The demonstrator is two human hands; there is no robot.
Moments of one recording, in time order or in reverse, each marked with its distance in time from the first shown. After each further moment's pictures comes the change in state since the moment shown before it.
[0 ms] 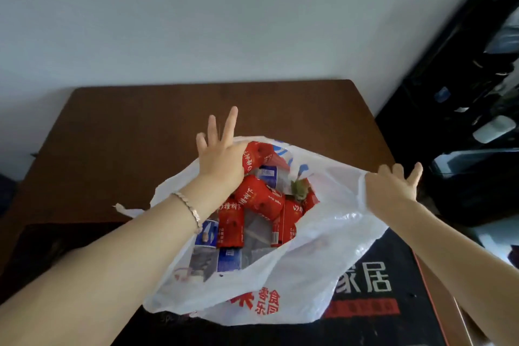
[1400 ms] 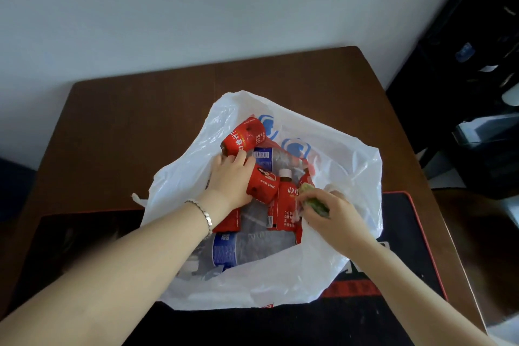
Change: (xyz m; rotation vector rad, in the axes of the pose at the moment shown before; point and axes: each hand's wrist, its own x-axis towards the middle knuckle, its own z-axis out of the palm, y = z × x) left_hand -0.002 0.012 0.081 0.174 -0.170 0.195; right_hand -0.053 -0.044 0.052 1.233 -0.112 -0.370
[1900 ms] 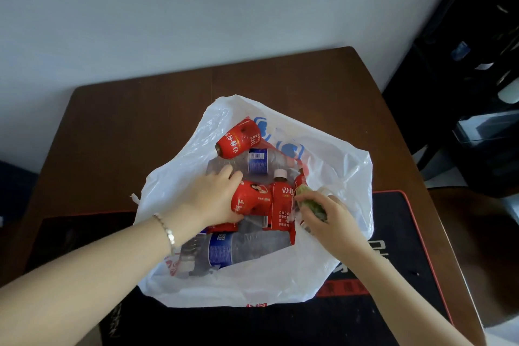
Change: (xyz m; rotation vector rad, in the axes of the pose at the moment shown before) left_hand -0.035 -0.006 -0.018 -0.041 -0.100 0.063; right_hand -0.010 0.010 0.001 0.197 0.025 -0.017
